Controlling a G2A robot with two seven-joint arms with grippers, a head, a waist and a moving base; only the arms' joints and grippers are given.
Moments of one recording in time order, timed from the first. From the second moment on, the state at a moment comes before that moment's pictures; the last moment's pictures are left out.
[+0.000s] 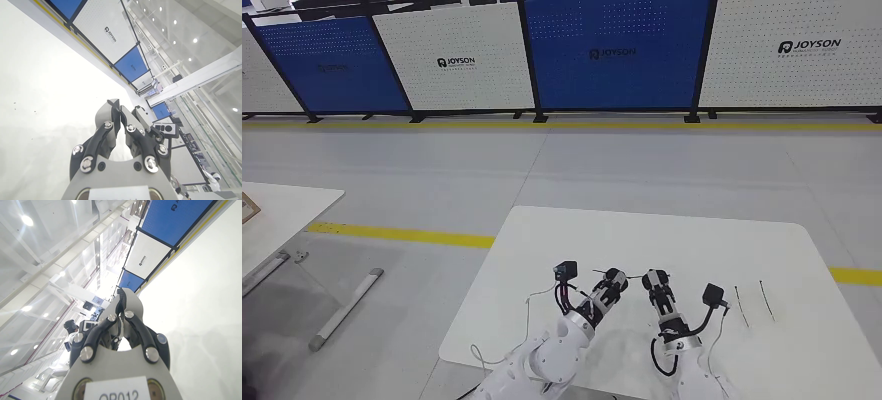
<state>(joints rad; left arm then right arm) 1.39 -1.32 -0.97 -1.52 0.26 -0.04 0.10 -1.42 -1.44 1.09 -1.36 -0.28 -0.34 -0.15</state>
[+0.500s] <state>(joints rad) 1.40 -1.32 -0.97 -1.53 0.29 -0.05 0.10 -1.41 -1.44 1.09 -1.34 -0.28 -0.34 -0.12</state>
